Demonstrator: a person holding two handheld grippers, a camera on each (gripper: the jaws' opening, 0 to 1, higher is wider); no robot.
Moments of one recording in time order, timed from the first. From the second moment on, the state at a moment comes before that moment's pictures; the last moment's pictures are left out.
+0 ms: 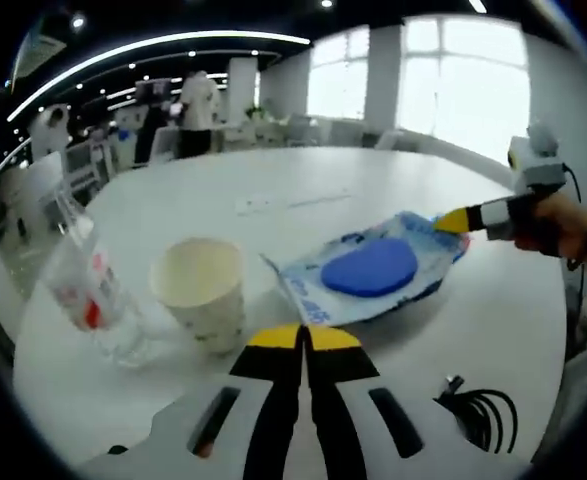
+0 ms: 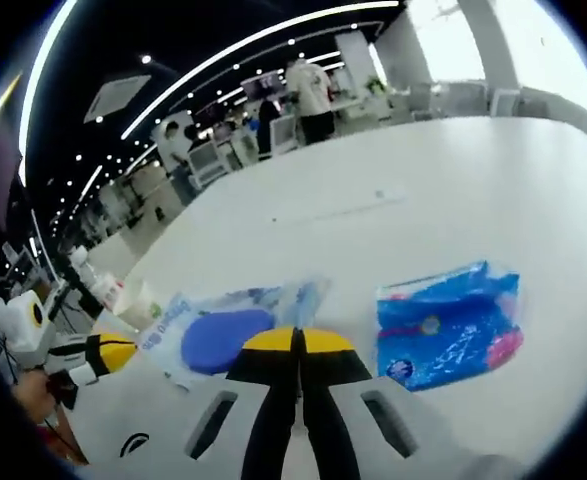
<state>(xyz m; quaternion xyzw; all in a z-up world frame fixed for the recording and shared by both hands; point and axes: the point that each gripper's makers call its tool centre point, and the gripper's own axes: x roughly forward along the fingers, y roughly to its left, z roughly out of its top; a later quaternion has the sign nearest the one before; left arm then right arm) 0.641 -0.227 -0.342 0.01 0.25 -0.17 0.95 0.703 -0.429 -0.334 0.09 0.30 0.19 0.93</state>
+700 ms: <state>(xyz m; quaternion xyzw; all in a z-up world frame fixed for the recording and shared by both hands) 0.644 -0.232 -0.371 0.02 0.29 -0.16 0.94 0.718 -0.437 -0.372 0.08 0.33 0.19 0.92</state>
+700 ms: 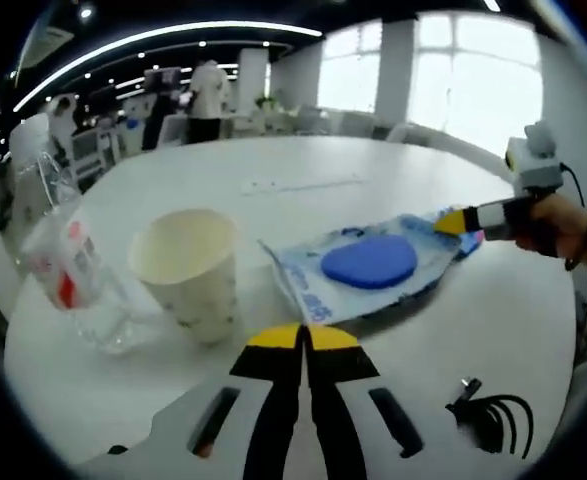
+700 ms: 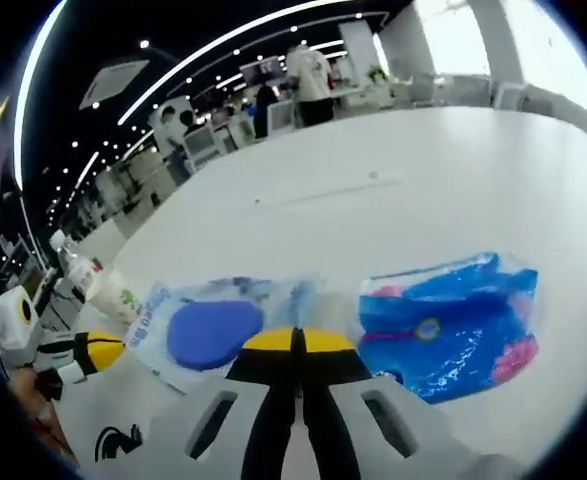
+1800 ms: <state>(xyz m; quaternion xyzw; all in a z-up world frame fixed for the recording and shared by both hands) 0.632 -0.230 -0.348 0.05 0.28 -0.16 0.95 0.676 -0.390 -0.325 0.03 0.28 0.26 0.92</state>
